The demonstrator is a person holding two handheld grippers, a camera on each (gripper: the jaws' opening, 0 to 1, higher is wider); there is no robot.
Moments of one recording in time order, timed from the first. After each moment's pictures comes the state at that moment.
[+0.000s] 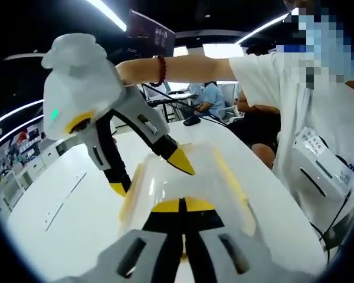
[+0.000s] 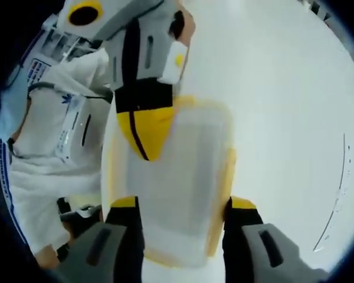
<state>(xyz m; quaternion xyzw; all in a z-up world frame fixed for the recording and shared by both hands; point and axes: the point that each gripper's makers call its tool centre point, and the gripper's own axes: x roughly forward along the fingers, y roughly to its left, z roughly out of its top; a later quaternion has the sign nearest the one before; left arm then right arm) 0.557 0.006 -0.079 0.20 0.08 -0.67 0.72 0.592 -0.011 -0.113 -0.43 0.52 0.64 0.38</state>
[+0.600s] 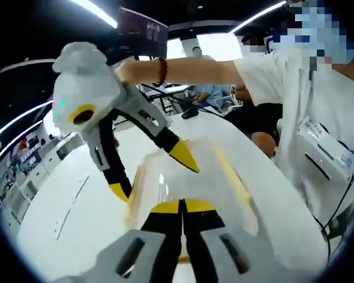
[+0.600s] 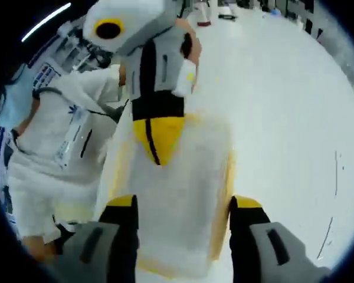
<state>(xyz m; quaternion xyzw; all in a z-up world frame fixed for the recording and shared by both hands) 0.562 0.006 -0.074 0.28 0.10 -0.66 0.69 0.591 -0.021 -0.090 -0.39 0.33 0.70 0.49</state>
